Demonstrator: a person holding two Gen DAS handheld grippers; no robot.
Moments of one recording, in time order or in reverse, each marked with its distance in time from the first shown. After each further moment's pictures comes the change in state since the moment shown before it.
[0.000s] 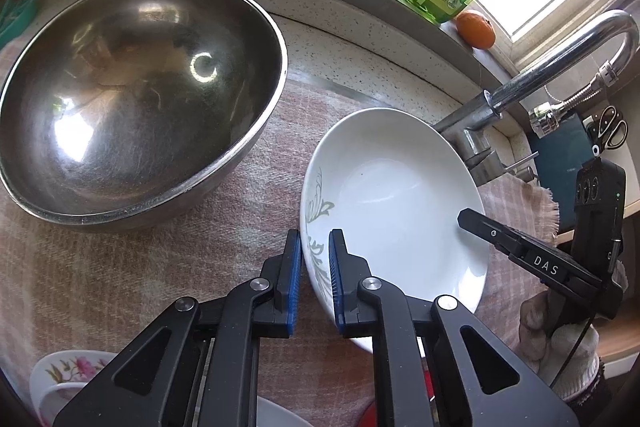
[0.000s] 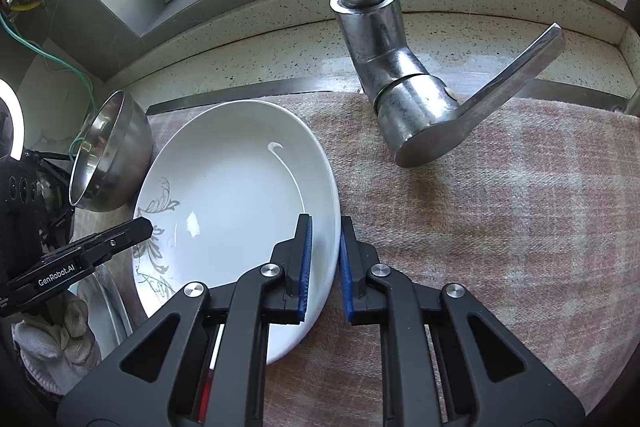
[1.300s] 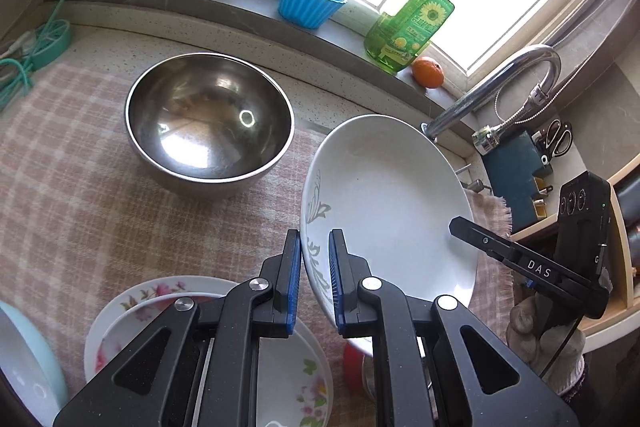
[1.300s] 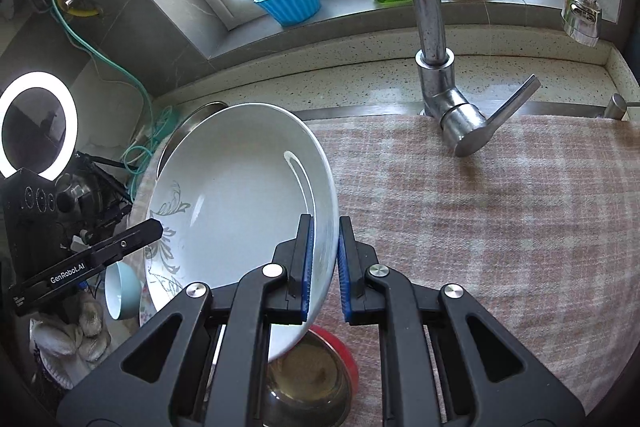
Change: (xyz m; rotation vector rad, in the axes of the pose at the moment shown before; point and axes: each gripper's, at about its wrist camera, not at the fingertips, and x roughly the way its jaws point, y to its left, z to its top) left arm -0.112 0.021 -0.028 0.012 -0.136 -0.085; right arm -0.084 0.071 -0.030 -0.026 -0.114 0.083
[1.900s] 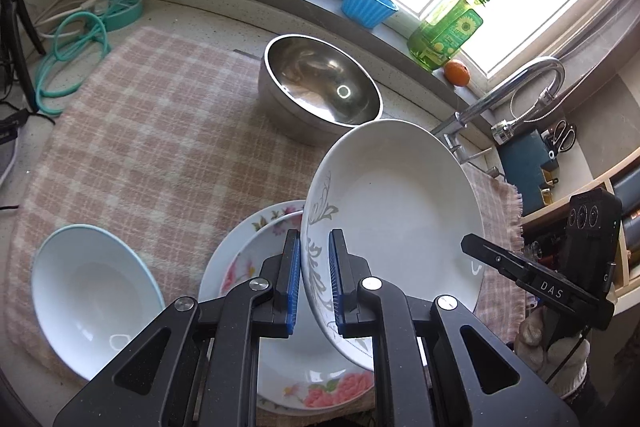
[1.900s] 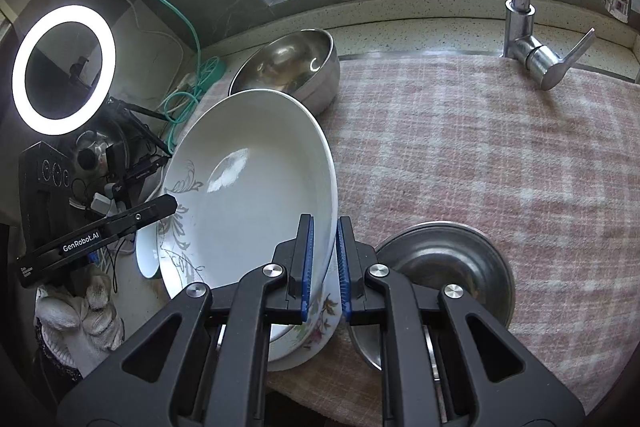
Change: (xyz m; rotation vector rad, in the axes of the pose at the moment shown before) left arm -0.062 0.071 -0.037 -0.053 0.030 0.048; right arm 0.007 0.092 -0.075 -0.043 0.079 0.056
